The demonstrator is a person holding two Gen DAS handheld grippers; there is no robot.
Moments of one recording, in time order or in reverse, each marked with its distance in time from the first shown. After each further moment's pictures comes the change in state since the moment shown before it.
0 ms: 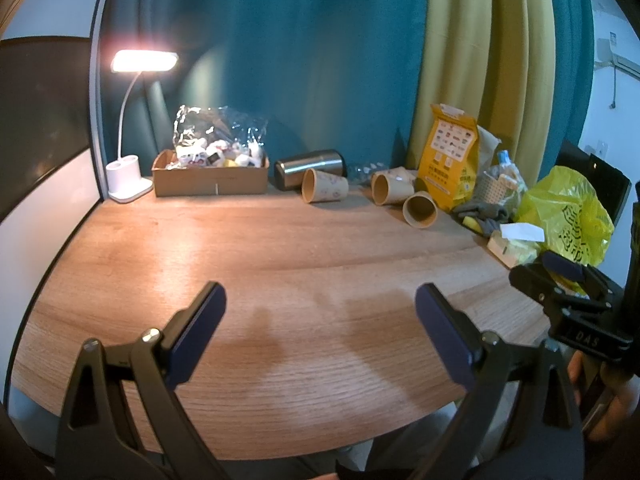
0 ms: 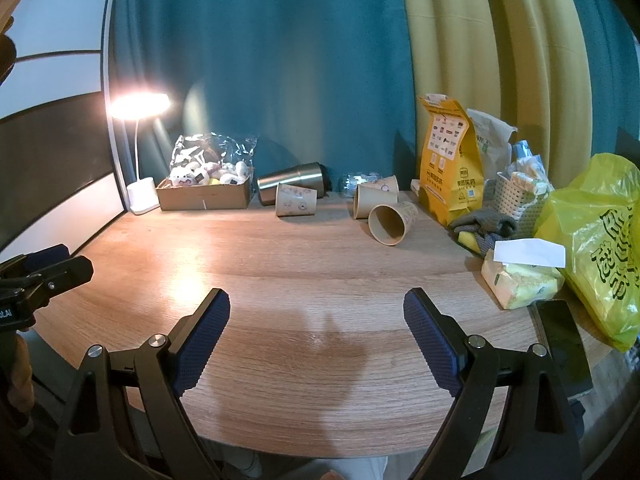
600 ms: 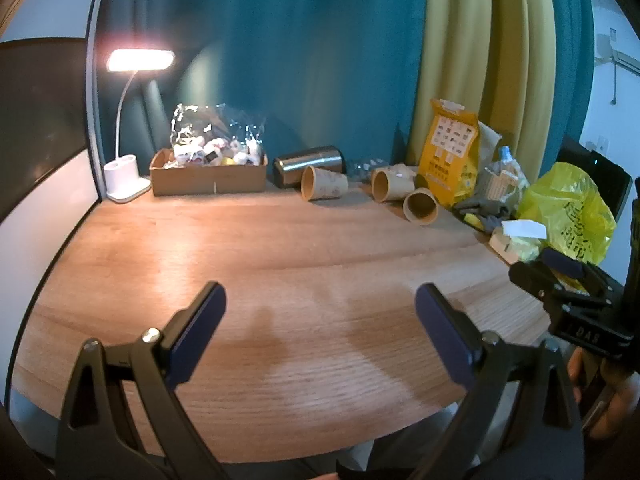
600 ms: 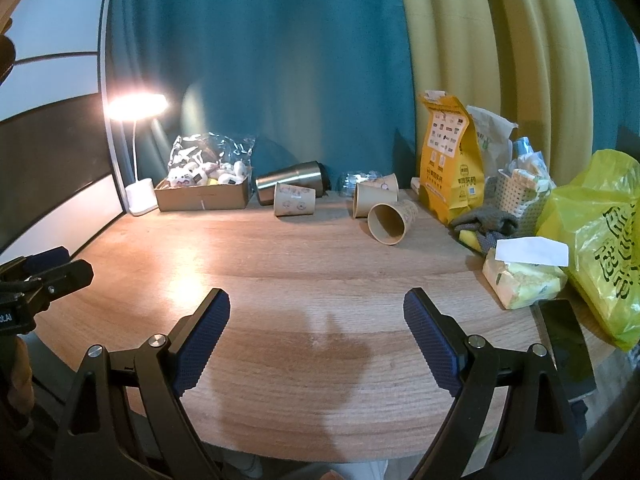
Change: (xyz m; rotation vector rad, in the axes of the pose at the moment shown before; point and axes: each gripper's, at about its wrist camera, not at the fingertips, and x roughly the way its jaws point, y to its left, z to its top) left arm 0.005 -0.002 0.000 0.007 0.014 0.003; right arm 0.002 -0.002 0.000 0.004 0.002 -0.002
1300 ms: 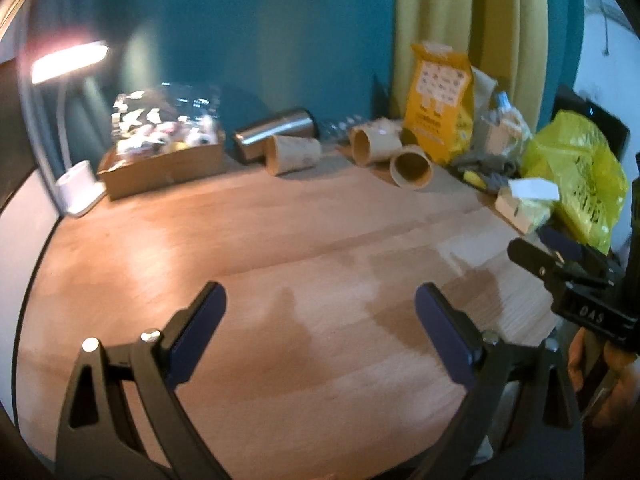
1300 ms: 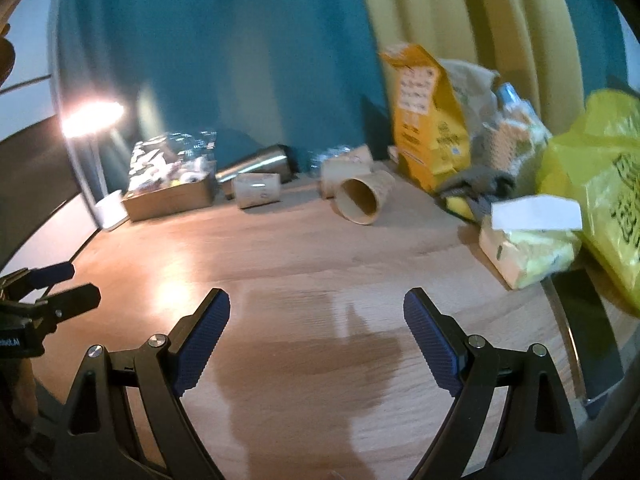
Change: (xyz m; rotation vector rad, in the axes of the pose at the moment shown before) left arm 0.093 -0.045 0.028 0.148 0.180 -0.033; right arm 0.060 -0.057 -0.006 0.159 0.065 -0.025
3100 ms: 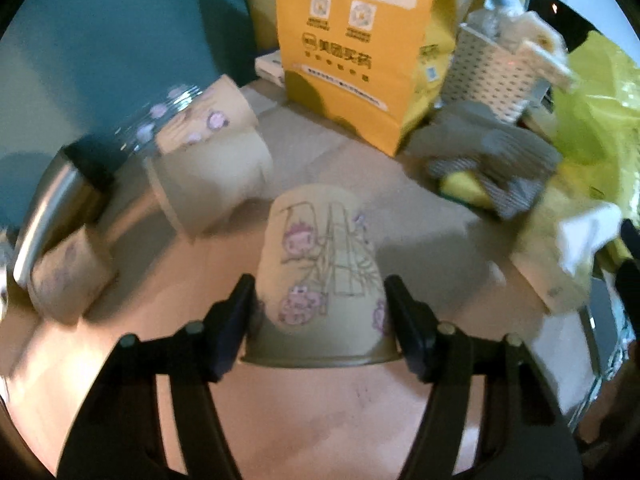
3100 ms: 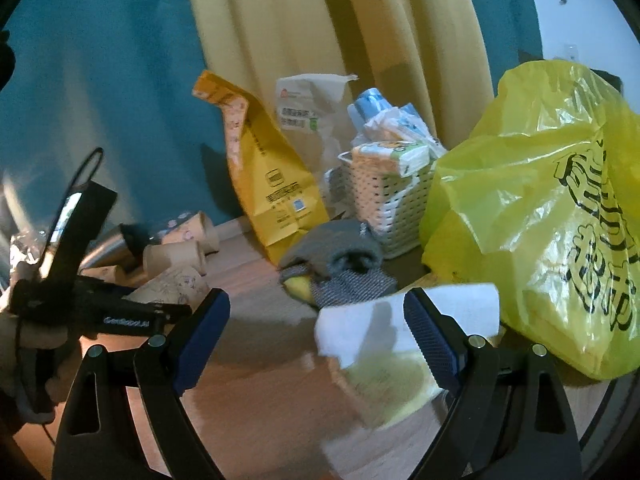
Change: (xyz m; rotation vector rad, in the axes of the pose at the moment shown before) left arm 0.264 -0.158 0.160 0.264 0.347 -0.193; right arm 0.061 -0.148 0.065 0.177 -0.114 -0.275
